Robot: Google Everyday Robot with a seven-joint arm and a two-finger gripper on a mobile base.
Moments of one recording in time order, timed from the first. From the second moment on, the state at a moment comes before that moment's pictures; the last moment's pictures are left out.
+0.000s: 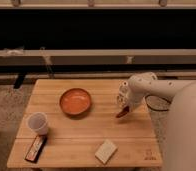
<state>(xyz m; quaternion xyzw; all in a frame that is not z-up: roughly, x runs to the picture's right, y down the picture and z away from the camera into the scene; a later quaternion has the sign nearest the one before) 0.165 0.129 0.833 -0.24 -0.19 -0.42 0.85</state>
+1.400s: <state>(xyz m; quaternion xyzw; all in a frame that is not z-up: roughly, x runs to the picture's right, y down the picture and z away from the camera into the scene) 0.015 0.258 0.678 -0.25 -0.25 -0.37 0.86</state>
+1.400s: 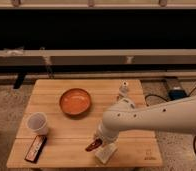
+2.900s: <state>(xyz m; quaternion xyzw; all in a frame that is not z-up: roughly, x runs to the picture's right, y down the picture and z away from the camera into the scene) 0.056 0.307 0.710 -0.29 -0.24 -0.35 0.86</state>
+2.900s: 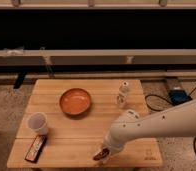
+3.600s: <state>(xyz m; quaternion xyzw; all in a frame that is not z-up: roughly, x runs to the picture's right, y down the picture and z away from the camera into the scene) 0.064 0.296 0.722 -0.28 -0.23 -0.37 0.86</state>
